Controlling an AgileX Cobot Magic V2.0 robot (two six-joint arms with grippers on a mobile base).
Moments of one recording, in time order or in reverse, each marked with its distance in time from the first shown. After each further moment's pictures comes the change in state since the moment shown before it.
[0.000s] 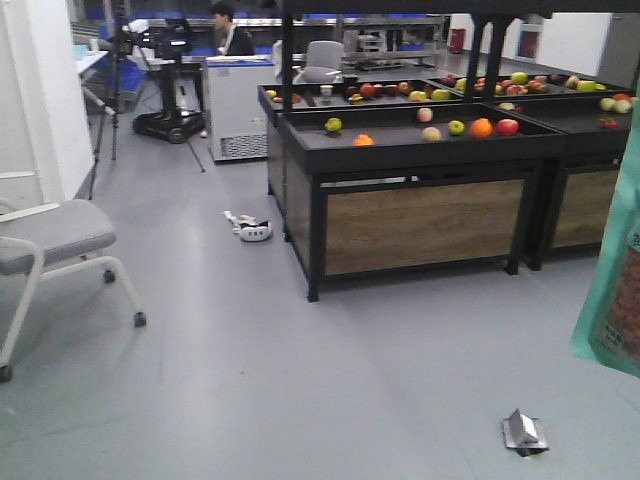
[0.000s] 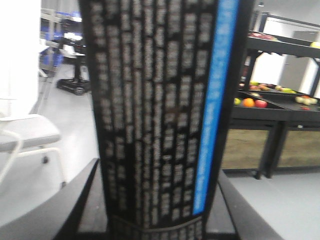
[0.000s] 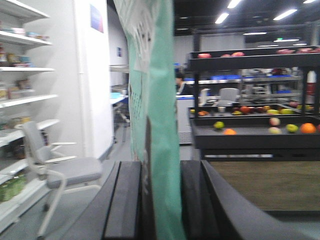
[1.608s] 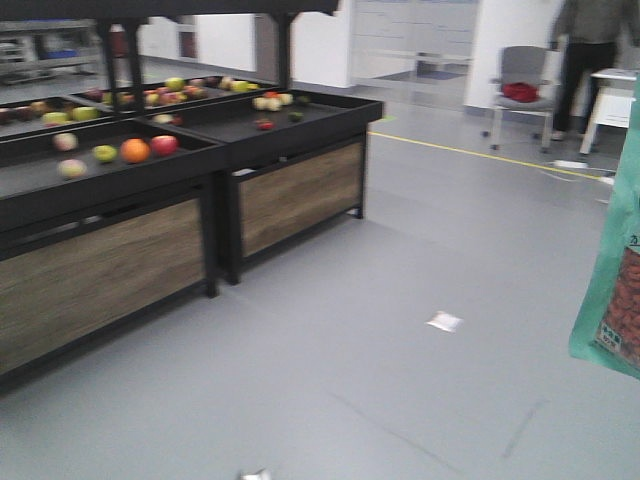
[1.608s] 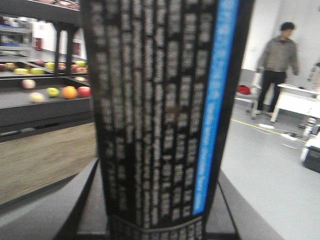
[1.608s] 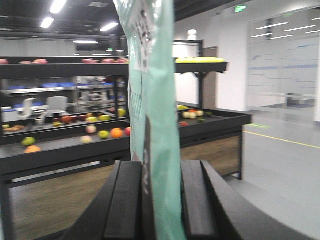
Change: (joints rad) left arm 0.000 0.000 0.000 0.000 0.000 0.000; right arm 0.000 0.000 0.000 0.000 -0.004 0.000
